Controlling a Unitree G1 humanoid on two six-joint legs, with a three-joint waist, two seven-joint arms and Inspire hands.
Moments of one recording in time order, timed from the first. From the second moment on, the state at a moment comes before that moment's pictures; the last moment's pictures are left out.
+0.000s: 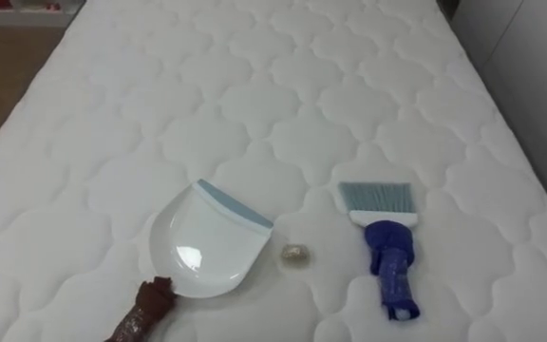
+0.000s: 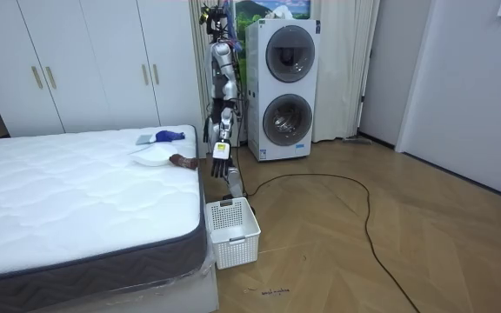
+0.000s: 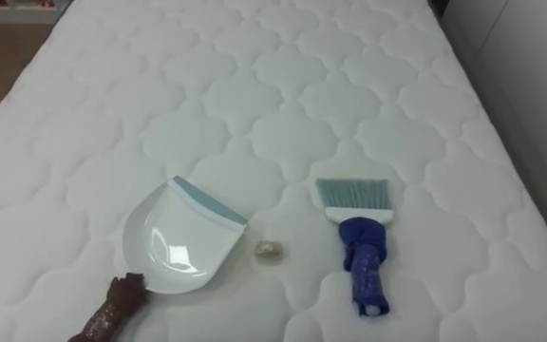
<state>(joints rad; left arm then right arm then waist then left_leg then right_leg) 0.22 0.20 0.13 1.07 0.47 0.05 0.31 0.12 -0.23 0.05 1.21 -0.19 0.03 -0.05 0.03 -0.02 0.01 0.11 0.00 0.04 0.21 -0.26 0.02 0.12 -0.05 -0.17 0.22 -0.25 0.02</state>
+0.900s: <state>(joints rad) 0.16 0.22 0.00 0.78 0.46 -0.16 0.52 0.10 -0.26 0.13 1.21 0.01 -0.09 0.00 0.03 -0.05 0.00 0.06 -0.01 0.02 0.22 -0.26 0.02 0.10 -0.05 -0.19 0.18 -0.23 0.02</state>
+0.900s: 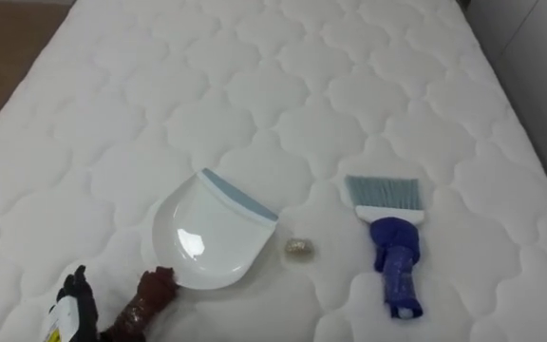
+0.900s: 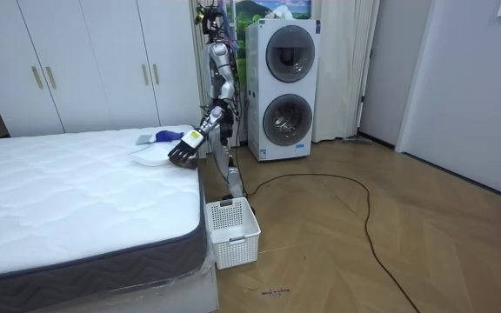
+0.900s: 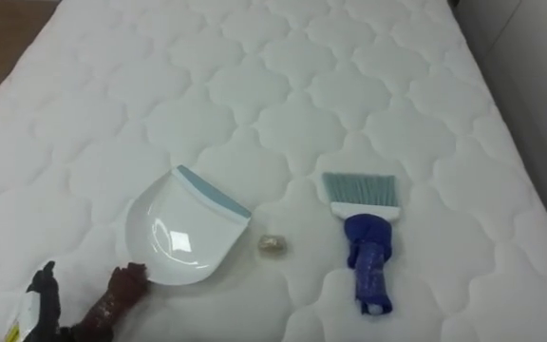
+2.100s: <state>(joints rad) -0.19 0.20 -0.11 1.11 0.37 -0.22 0.52 -0.09 -0.27 0.15 1.36 0.10 -0.09 -0.07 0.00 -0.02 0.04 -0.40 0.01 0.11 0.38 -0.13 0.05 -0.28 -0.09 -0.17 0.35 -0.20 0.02</state>
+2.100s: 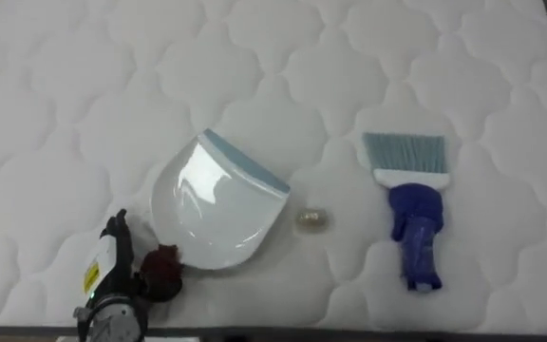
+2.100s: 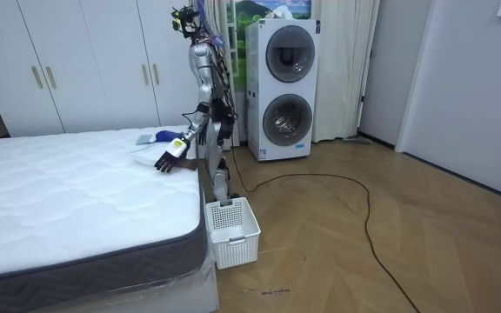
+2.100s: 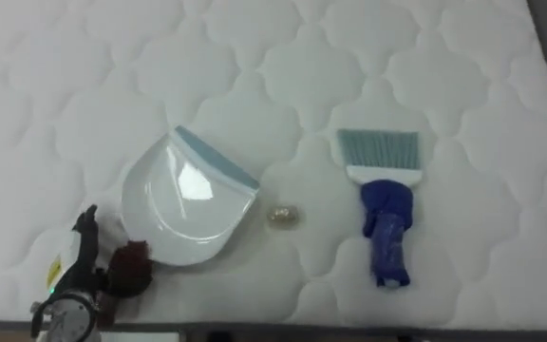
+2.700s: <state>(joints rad) -0.22 0.18 -0.12 1.24 0.23 -0.18 0.50 -0.10 -0.27 0.24 1.35 0.25 -0.07 -0.09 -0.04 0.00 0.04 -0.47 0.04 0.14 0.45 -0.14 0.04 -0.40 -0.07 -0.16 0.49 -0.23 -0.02</state>
